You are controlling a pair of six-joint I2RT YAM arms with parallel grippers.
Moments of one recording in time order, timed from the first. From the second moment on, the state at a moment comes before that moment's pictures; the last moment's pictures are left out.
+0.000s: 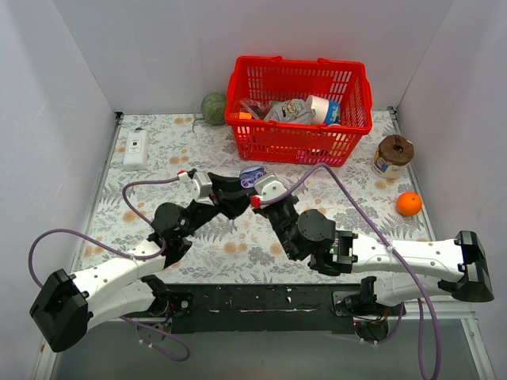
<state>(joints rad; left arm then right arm) -0.78 0.97 0.48 0.94 0.26 -0.24 1.44 1.17 0.96 0.44 0.96 -0.54</state>
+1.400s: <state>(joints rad) -0.78 1.00 0.51 0.91 0.27 -0.29 1.44 1.17 1.00 0.32 0.97 -0.51</state>
